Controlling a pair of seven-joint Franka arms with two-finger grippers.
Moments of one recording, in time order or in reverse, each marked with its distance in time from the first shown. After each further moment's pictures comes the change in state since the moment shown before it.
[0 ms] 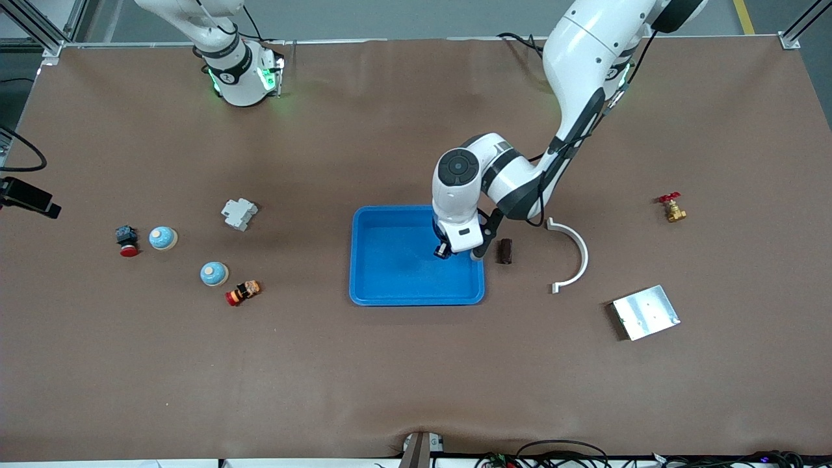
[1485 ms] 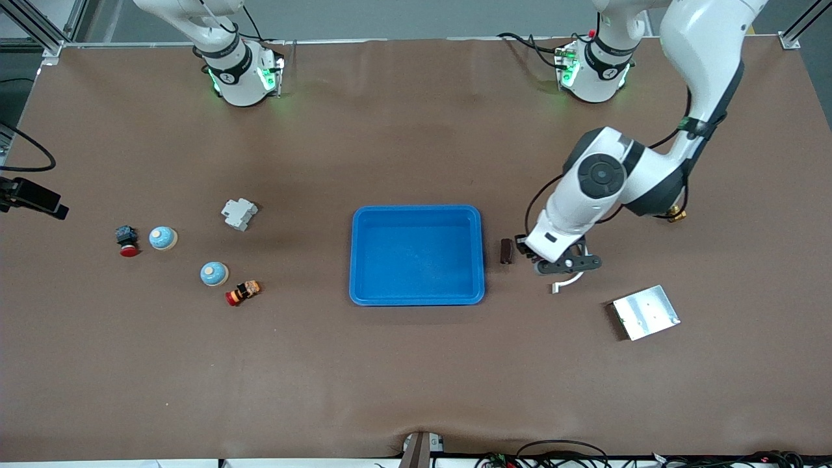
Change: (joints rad) left arm 0.714 -0.256 -0.407 -0.325 0.051 -0.005 1.195; right arm 0.033 0.000 -0.015 0.000 0.001 0.004 0.000
